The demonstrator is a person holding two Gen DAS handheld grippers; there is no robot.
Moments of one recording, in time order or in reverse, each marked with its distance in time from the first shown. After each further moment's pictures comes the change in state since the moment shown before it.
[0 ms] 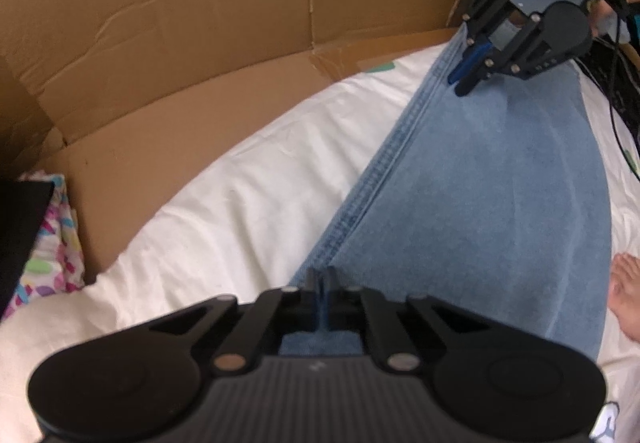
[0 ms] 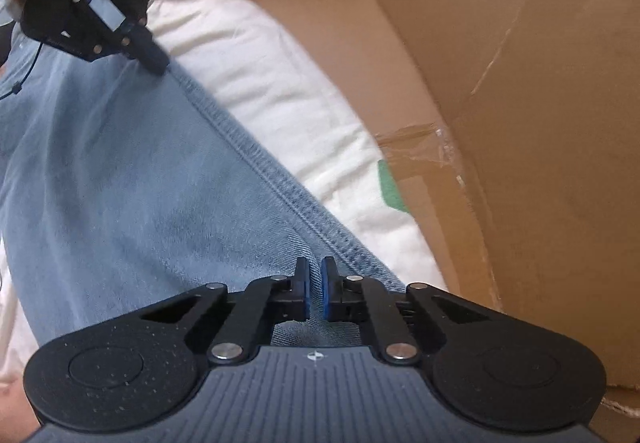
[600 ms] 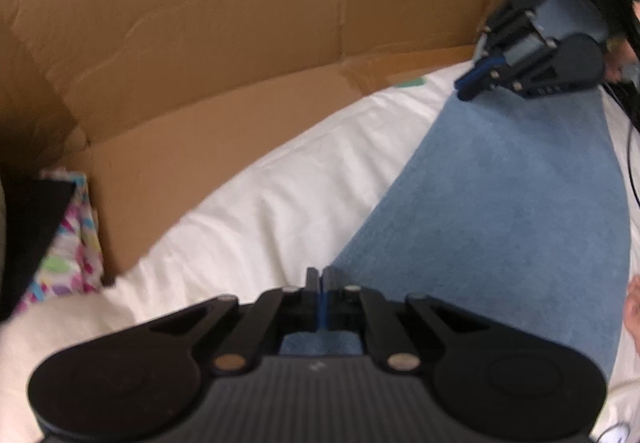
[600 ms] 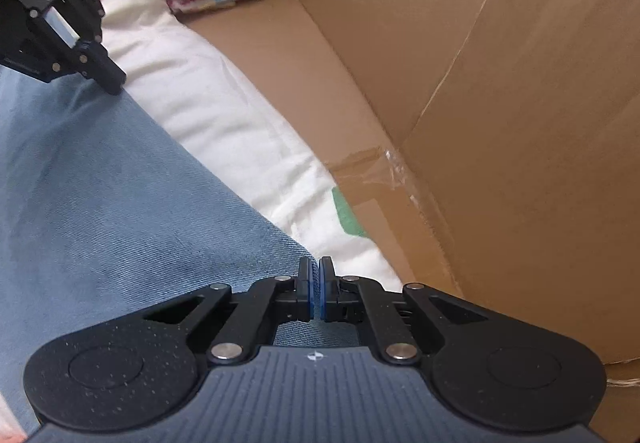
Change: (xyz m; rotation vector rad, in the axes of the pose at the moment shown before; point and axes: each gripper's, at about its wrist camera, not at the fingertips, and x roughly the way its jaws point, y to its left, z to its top) left arm 0.012 0.009 0.003 -0.085 -0.011 0.062; right arm 0.016 0.008 0.005 0.095 -0.077 -0.196
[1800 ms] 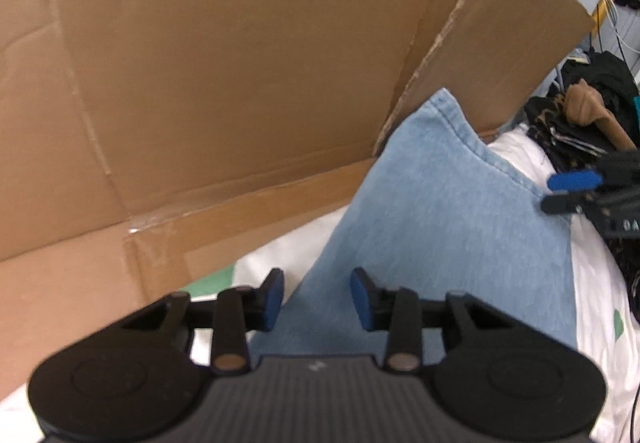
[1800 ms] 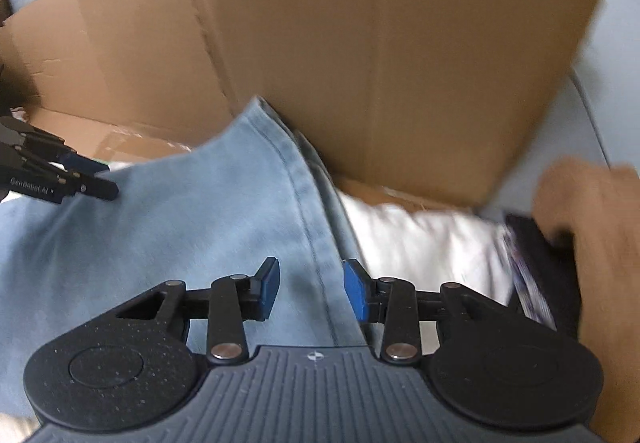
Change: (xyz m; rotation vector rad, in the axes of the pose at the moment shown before) left arm 0.077 -0.135 0.129 0.015 -0.179 -0.212; right arm -0.119 -0.051 -0.219 0.816 -0.115 -0.387
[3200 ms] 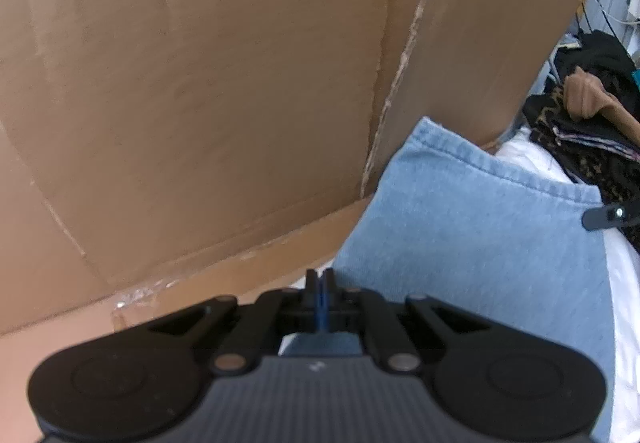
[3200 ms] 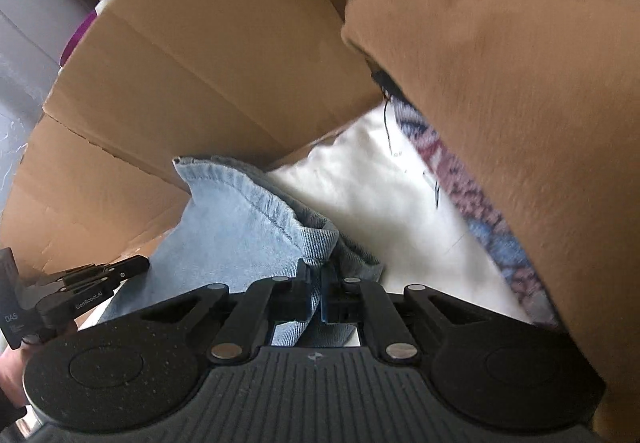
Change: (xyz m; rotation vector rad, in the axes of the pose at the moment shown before) left arm 0.027 -0.004 0.006 0.125 -0.098 0.068; right arm -0.026 -0.072 -0.063 0.678 -0.059 0.128
